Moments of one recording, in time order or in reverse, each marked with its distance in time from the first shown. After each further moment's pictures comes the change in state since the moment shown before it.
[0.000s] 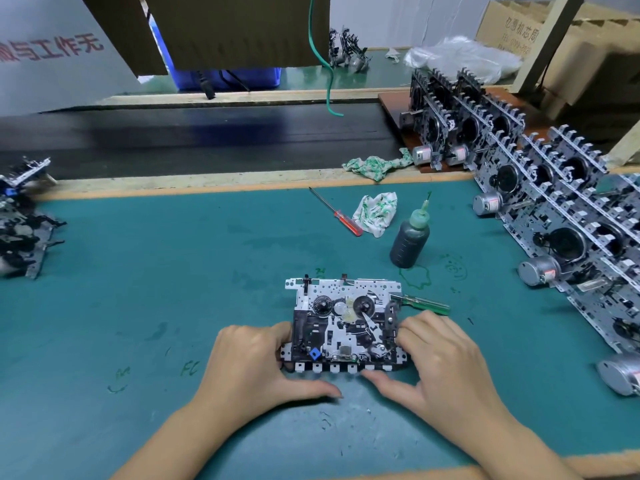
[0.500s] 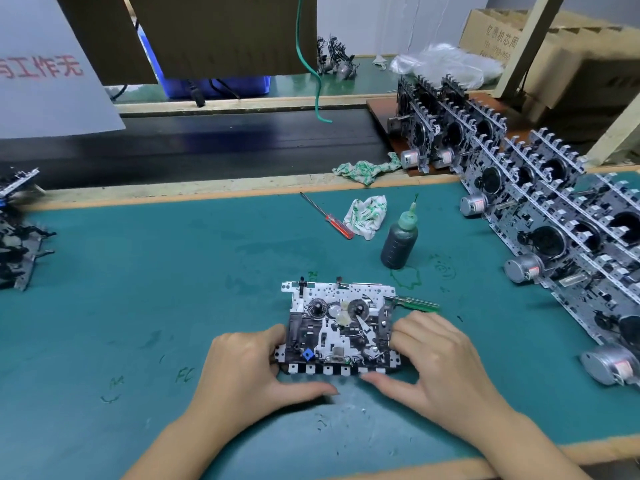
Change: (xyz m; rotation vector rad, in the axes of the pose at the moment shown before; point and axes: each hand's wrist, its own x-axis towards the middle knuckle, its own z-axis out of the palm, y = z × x) left_hand -0.003 0.001 0.000 -0.009 0.018 -0.002; right_hand 0.004 0.004 -0.011 0.062 -0.096 -0.034
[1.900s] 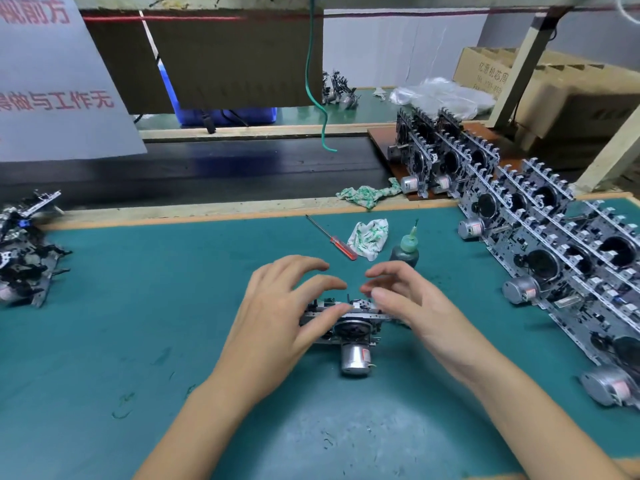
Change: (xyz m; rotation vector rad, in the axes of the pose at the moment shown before) left_hand 0.048 0.027 -0.029 -0.026 0.171 0.202; right_hand 0.061 0.003 -0.020 1.240 -0.108 0.573
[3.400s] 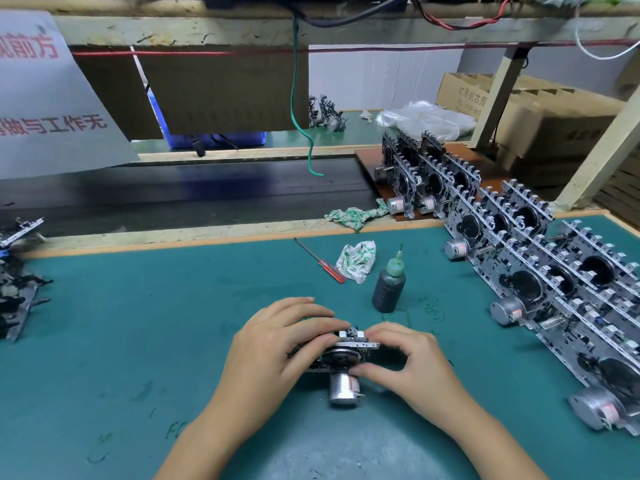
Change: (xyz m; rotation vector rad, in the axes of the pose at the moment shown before) left_hand 0.000 -0.007 0.015 -0.169 0.033 0.015; right_hand -0.009 0.029 -0.003 -0.526 0.100 -0.206
